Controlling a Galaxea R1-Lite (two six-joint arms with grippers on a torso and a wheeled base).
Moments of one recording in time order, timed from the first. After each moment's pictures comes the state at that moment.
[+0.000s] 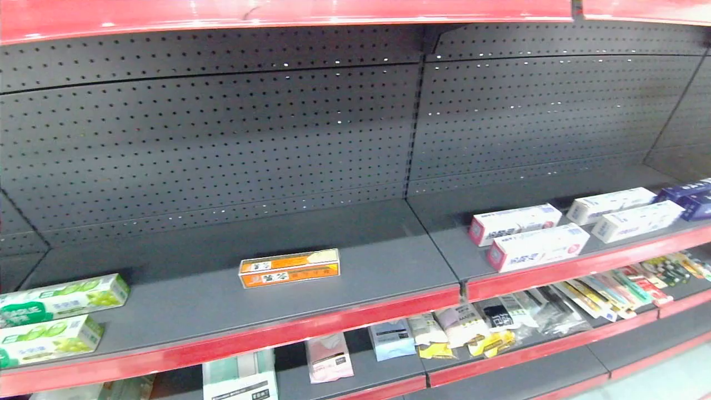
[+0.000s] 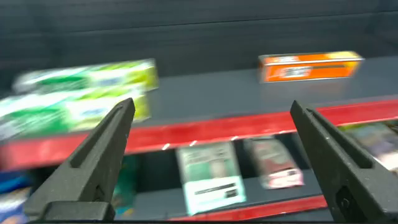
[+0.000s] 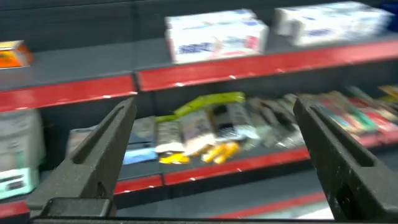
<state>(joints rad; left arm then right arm) 0.00 0.00 0.00 0.00 0.06 0.01 0.00 0.00 0.00 0.00 -0.02 -0.01</state>
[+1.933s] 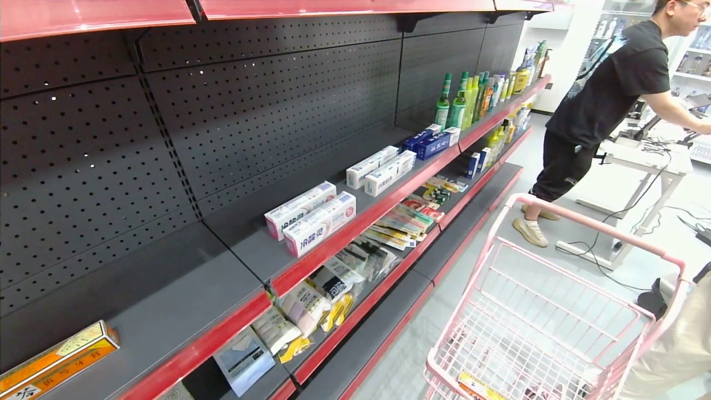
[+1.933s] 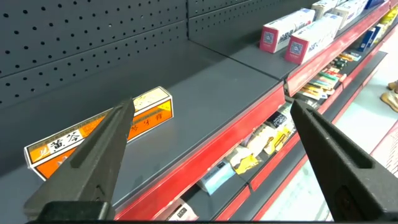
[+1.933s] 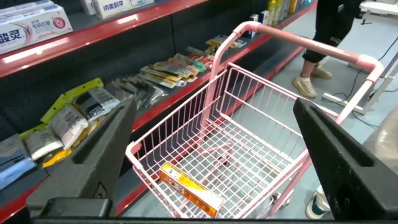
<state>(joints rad) 0.01 0.00 0.00 0.00 0.06 0.01 0.00 0.00 0.00 0.00 -0.03 0.00</state>
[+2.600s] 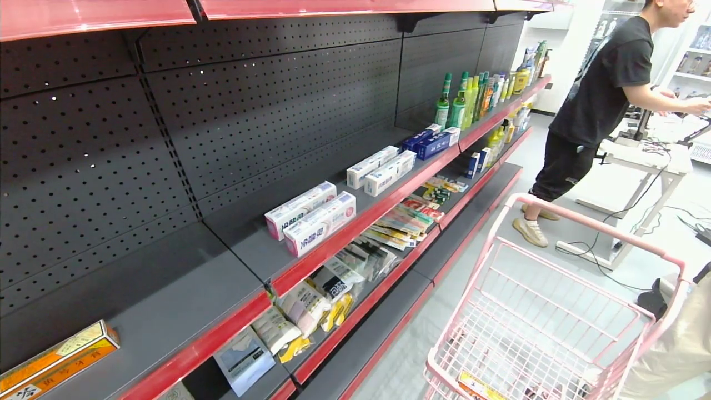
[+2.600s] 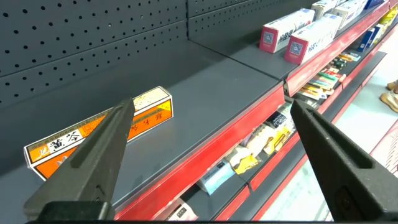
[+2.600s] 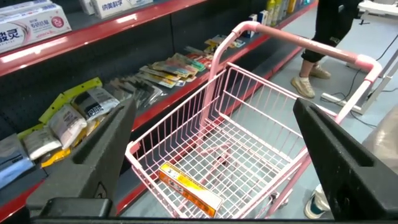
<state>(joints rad) 0.00 0.00 0.00 0.00 0.07 0.00 0.00 0.00 0.00 0.00 -0.03 0.00</state>
